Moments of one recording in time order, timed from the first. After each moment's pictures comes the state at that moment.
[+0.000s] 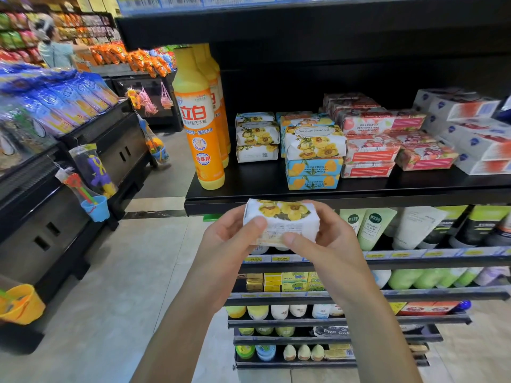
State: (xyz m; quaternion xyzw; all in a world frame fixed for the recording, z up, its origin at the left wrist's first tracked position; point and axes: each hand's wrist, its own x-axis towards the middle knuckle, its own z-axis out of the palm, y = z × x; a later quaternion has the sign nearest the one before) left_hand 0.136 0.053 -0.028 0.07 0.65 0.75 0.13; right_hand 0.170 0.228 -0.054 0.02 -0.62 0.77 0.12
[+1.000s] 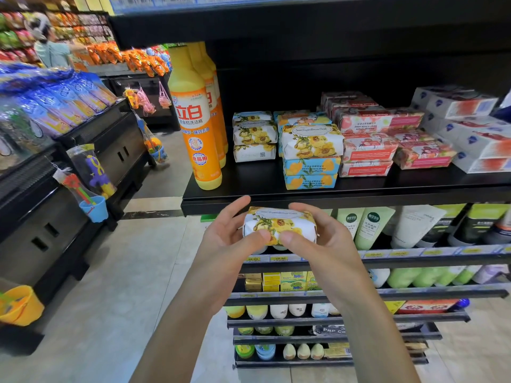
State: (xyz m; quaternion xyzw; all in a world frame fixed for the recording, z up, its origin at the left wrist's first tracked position) left_hand 0.131 0.052 -0.038 0.08 0.65 0.74 0.14; right_hand 0.170 0.228 -0.054 -0.02 -0.60 0.79 0.09
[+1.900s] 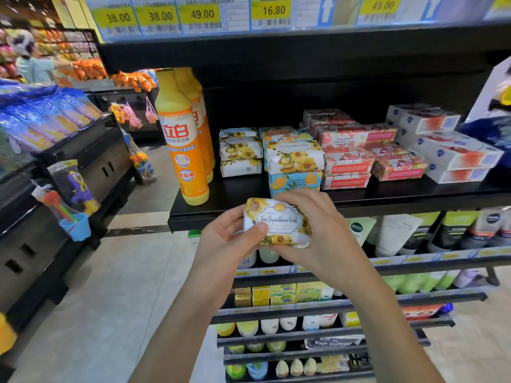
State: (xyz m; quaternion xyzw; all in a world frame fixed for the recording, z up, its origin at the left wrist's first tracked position) left_hand 0.118 0.074 -0.026 0.11 0.63 0.76 0.11; right_hand 0.155 0.258 -0.027 0.13 -0.89 0.33 0.27
